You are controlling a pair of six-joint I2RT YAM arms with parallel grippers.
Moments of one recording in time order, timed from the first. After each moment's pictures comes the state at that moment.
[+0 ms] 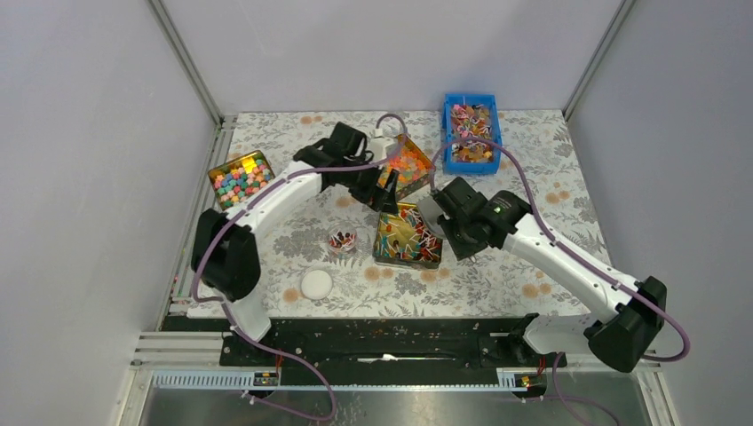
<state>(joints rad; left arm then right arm) -0.52 1.69 1.44 -0.66 0.58 -0.03 0.78 1.30 1.22 -1.15 0.21 0.26</state>
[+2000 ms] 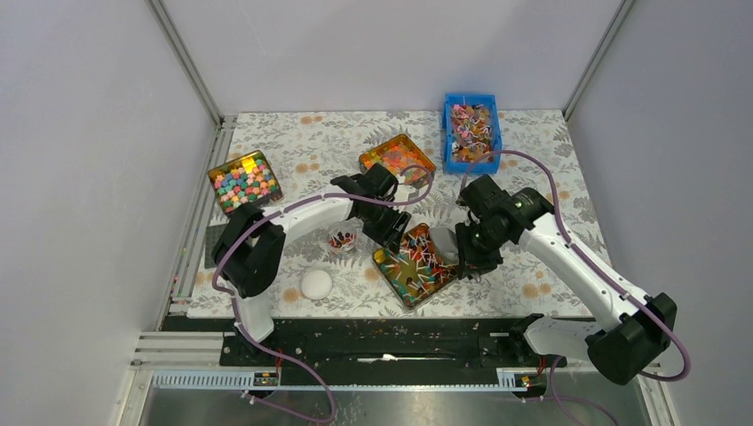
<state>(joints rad) -0.73 1.84 1.35 -0.66 0.37 -0.06 0.57 1.20 1.14 -1.29 -0.16 0.47</state>
